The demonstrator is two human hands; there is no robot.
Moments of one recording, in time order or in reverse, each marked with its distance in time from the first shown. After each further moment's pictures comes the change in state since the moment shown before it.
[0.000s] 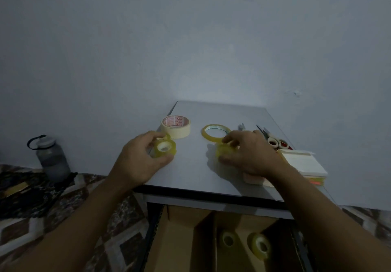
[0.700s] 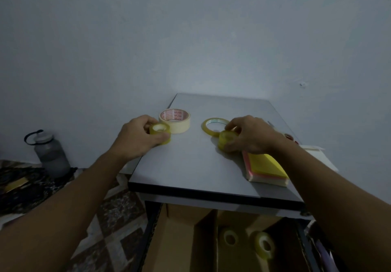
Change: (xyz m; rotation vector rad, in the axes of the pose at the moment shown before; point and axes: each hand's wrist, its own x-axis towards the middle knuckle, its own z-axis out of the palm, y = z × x) left_hand 0.059 -0.023 0.004 -0.015 -0.002 -0.164; right_hand 0.045 0.015 -0.008 0.006 -0.140 0.036
